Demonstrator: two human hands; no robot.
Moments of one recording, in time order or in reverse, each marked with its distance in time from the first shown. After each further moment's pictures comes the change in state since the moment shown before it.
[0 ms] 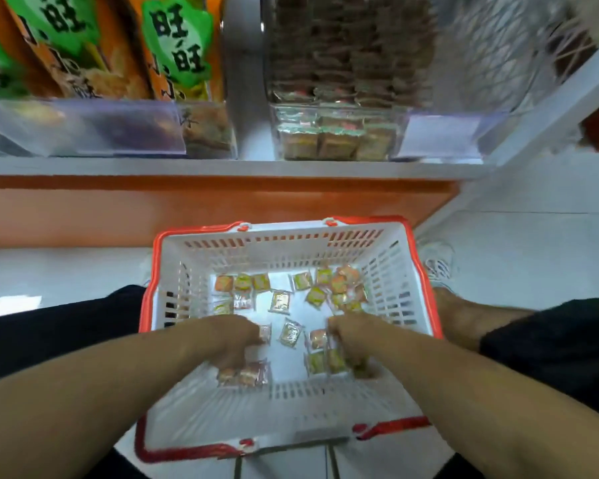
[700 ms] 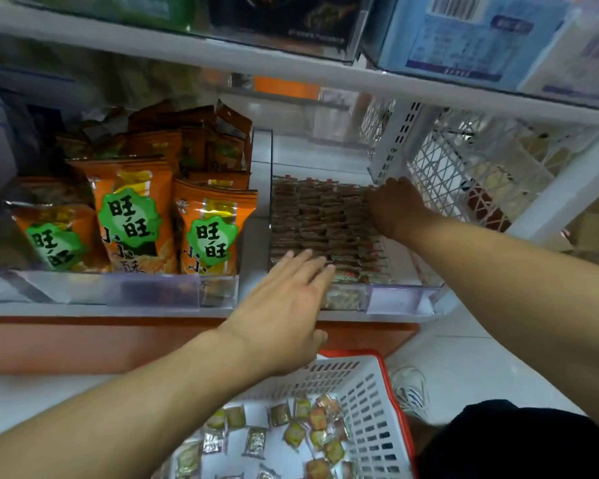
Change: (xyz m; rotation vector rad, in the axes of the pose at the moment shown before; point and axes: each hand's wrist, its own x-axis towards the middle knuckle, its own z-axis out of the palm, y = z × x) left_hand -0.140 0.053 -0.194 0.057 1.186 0.218; right_hand -0.156 0.068 -0.361 -0.499 0.971 0.364
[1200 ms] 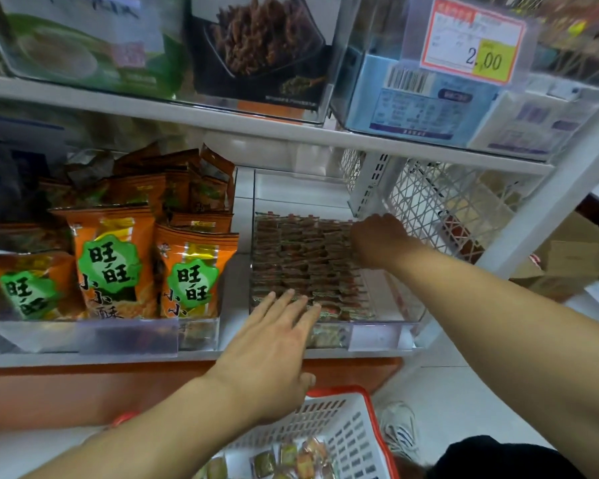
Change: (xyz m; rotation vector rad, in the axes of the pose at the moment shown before) left_hand 0.007 0.000 0.011 -0.009 -0.042 -0.027; right_hand 0.001 0.014 -0.005 0.031 0.029 -0.020
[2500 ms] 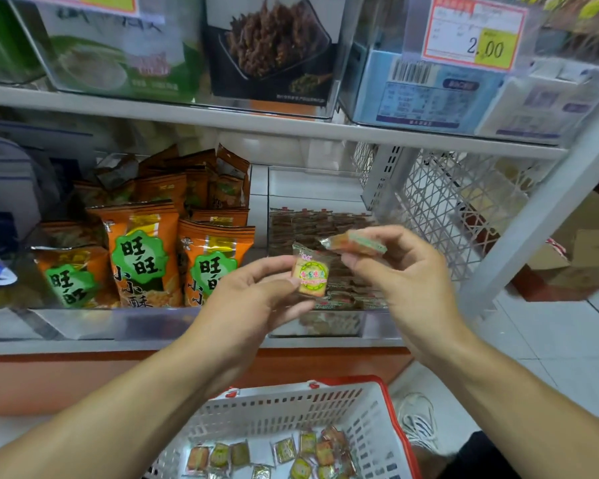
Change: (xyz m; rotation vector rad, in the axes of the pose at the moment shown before) left_hand -0.020 -0.007 -0.056 -1.802 0.276 -0.436; right_hand -0.142 -0.066 -0.042 1.960 0.530 0.051
